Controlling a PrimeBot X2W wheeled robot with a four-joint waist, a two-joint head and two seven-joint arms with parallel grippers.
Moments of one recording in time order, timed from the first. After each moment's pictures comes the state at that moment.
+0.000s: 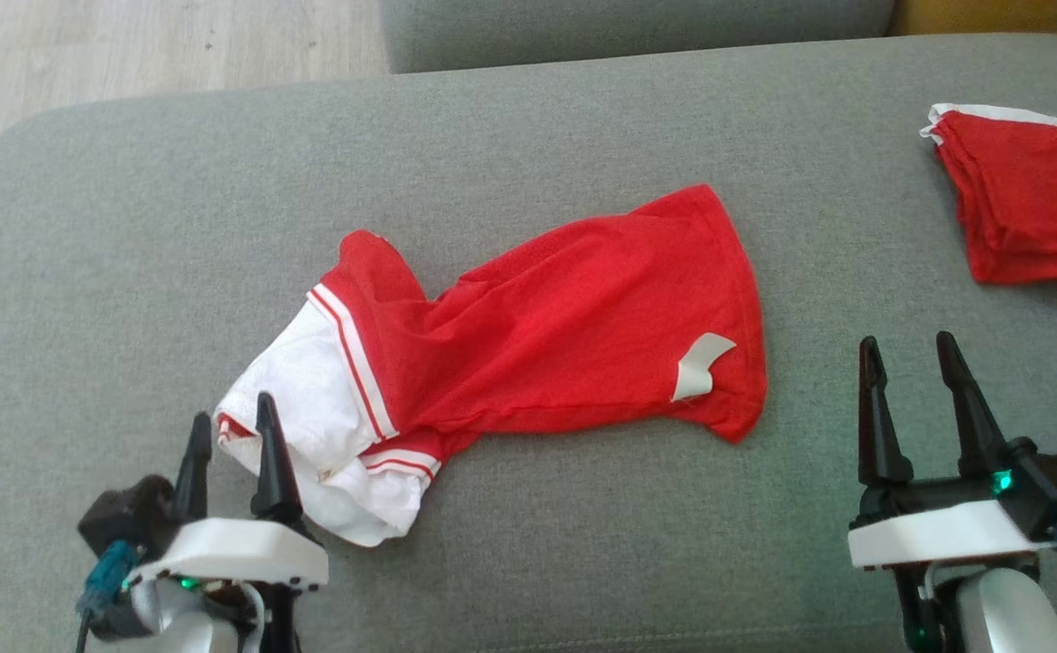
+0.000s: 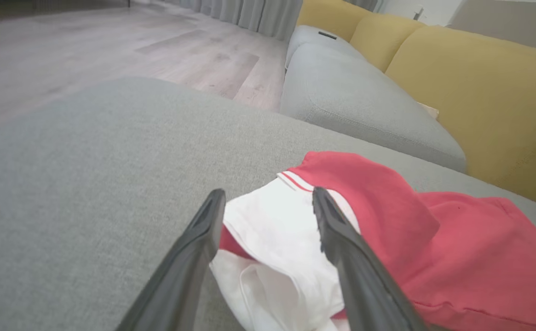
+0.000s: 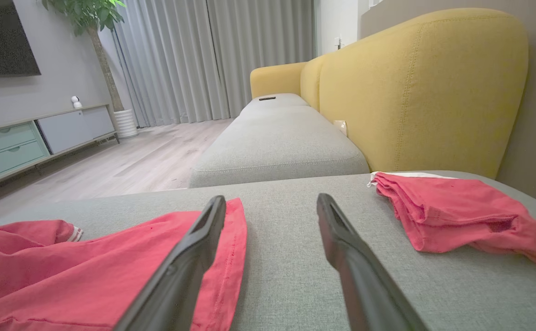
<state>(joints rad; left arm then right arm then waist) 0.00 0.05 -0.14 0.21 -0.42 0.15 -0.26 0.00 -0.05 -0.01 0.12 0.13 0.13 -0.26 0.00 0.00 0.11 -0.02</state>
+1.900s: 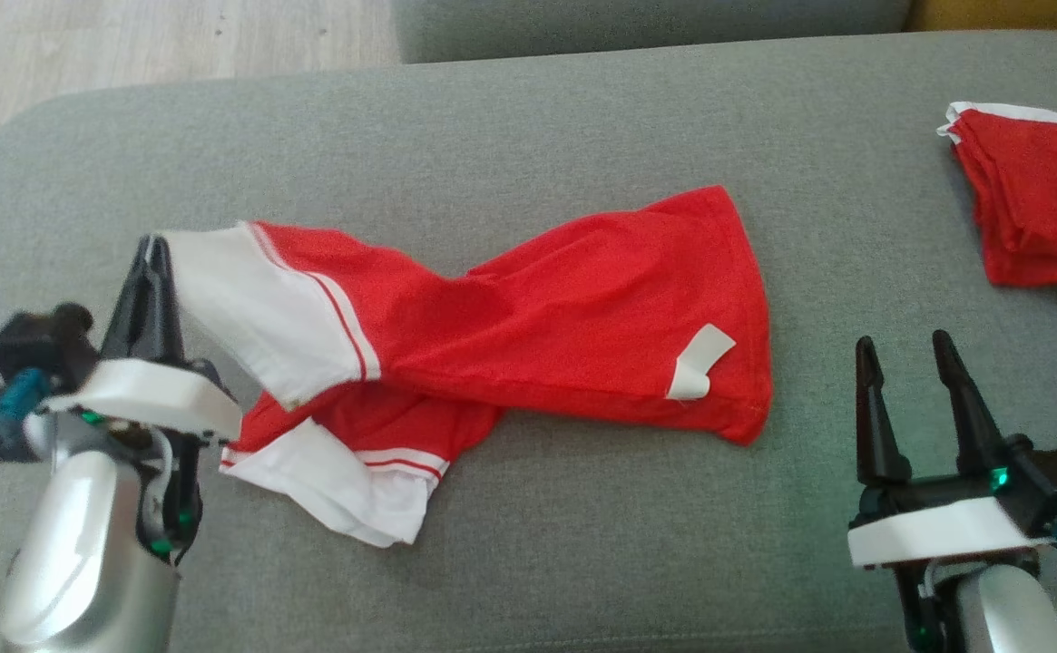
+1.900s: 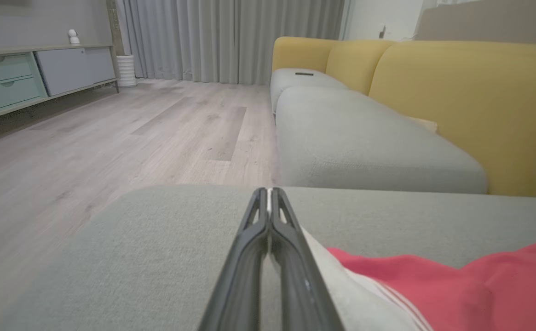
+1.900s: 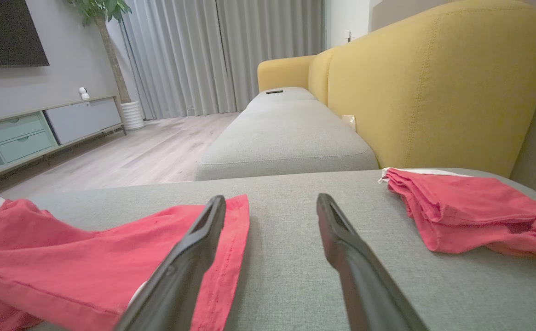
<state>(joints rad) -0.32 0.22 -0.14 0.37 -0.31 0.06 -0.22 -0.01 -0.06 0.00 0.14 0.13 0.13 -0.26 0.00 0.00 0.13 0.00</state>
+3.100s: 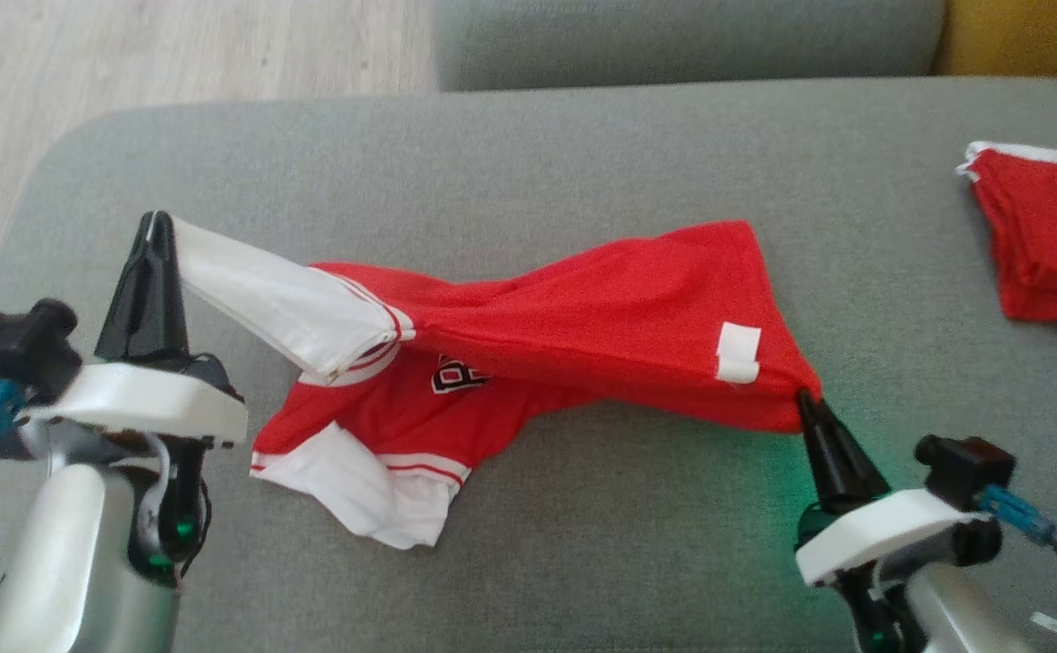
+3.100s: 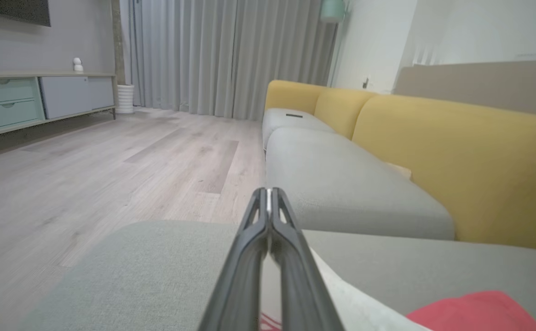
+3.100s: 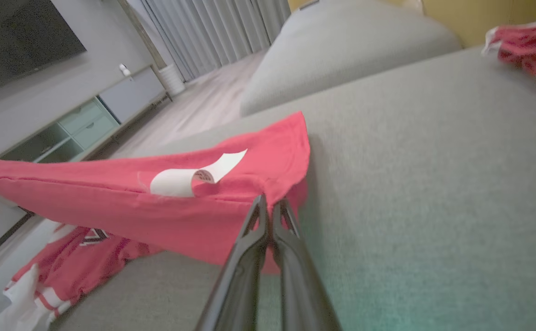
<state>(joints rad) -0.24 0.23 -0.14 0.10 -0.38 0.09 -0.13 -0.16 -0.17 0.33 0.52 0.57 0.13 -0.23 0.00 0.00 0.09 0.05</state>
